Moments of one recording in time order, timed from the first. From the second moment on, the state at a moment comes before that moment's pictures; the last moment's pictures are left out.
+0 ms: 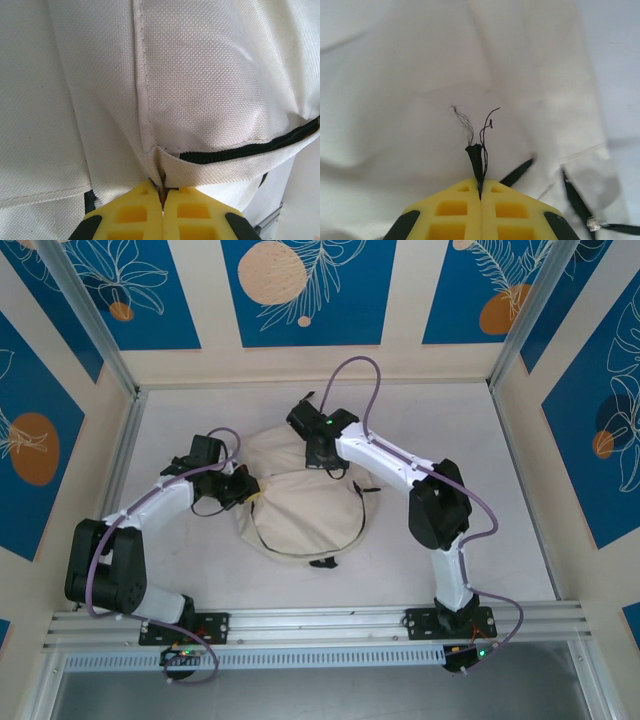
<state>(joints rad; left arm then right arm) -0.22 1.45 0.88 -0.47 0.53 -0.70 0.72 2.03 1.82 -1.07 0.33 0.79</state>
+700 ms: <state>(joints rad) -0.22 1.45 0.88 -0.47 0.56 -0.70 0.57 1.97 1.66 -1.00 0.20 0.84</state>
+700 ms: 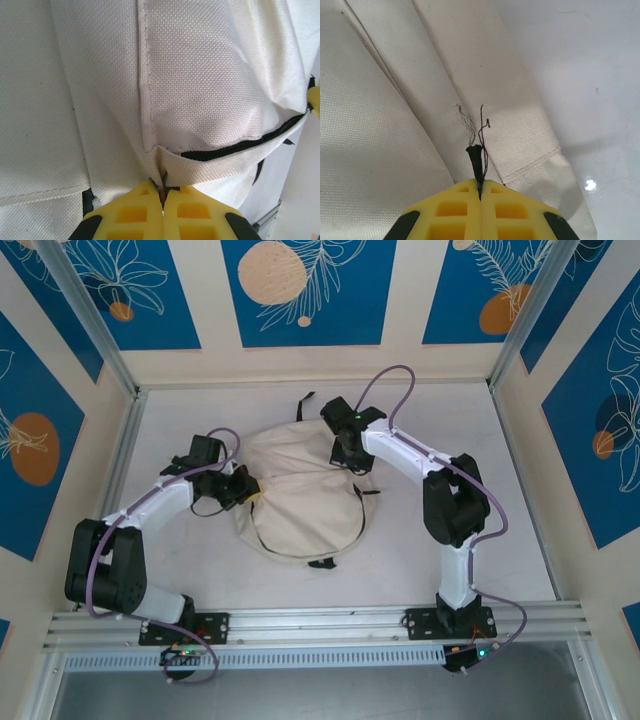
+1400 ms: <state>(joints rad) -0.25 1.64 1.24 -0.54 0.34 -0.62 0.43 1.73 1.60 -0.88 0.11 0.58</state>
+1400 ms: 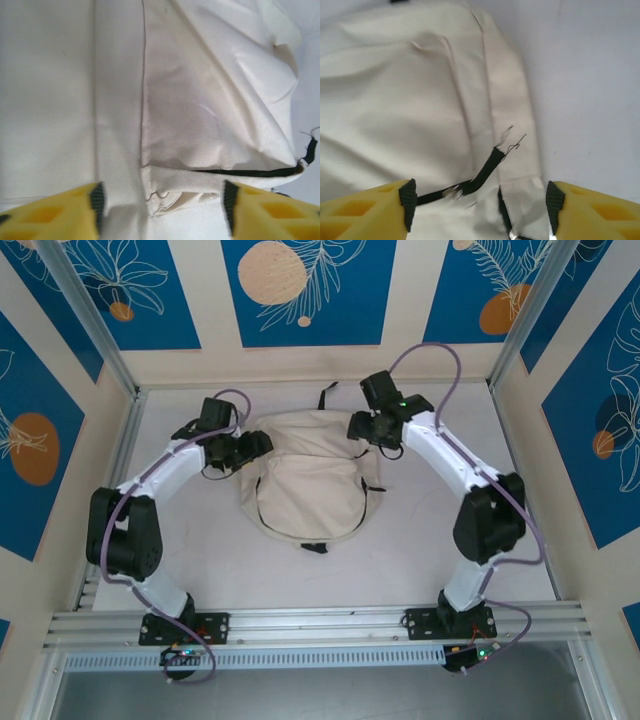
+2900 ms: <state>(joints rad) -0.15 1.26 0.31 0.47 -0.44 -0.10 0.07 1.27 0.34 0.49 0.08 0.13</state>
